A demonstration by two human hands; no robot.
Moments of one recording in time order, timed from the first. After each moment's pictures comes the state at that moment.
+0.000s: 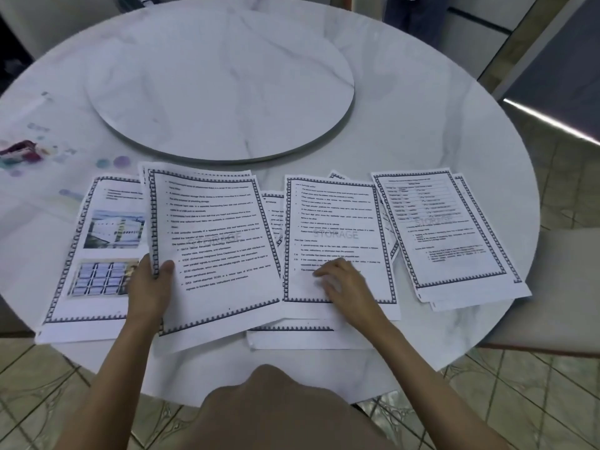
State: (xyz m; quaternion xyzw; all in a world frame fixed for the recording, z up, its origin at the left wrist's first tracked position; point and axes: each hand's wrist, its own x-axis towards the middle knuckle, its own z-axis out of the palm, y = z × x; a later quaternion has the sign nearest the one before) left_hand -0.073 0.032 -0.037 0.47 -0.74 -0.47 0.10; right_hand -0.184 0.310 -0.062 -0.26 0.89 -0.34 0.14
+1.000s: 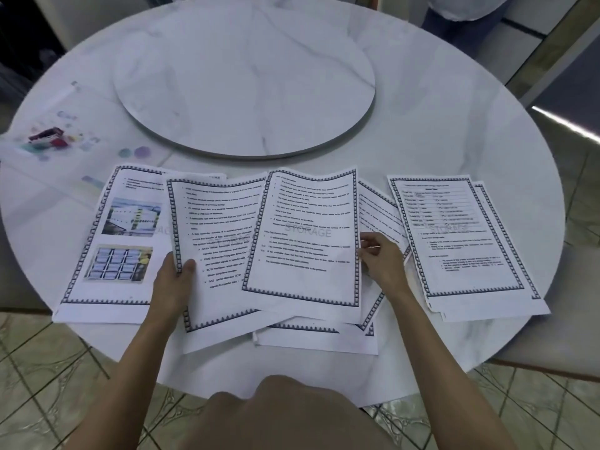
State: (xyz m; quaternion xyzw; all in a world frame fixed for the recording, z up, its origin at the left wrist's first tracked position) left_hand -0.067 0.043 -0.053 0.45 -0.71 -0.53 0.08; right_hand -0.245 0.314 -0.056 -0.01 0.86 -0.48 0.15
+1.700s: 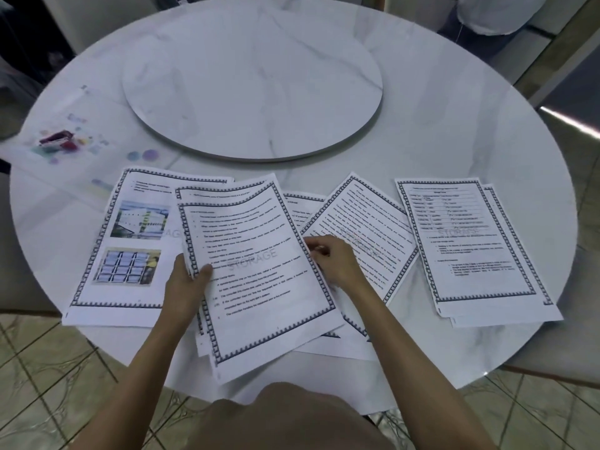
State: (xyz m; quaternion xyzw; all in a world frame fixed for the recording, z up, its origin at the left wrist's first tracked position) left_hand -0.067 0.046 -0.054 0.42 -0.73 -0.54 0.08; right_hand -0.222 0.242 -0.054 -0.17 0.85 -0.45 0.23
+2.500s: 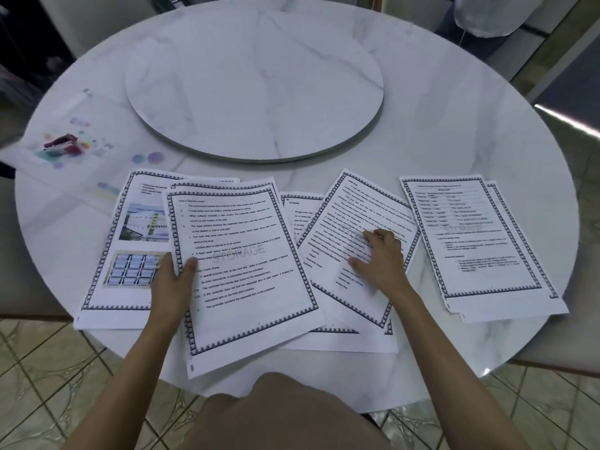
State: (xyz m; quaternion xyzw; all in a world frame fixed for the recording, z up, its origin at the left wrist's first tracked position) left_hand -0.057 0.021 -0.047 0.42 -0.73 -0.52 0.14; right_hand -0.239 0.292 -0.065 -0.12 0.96 -0.22 0.14
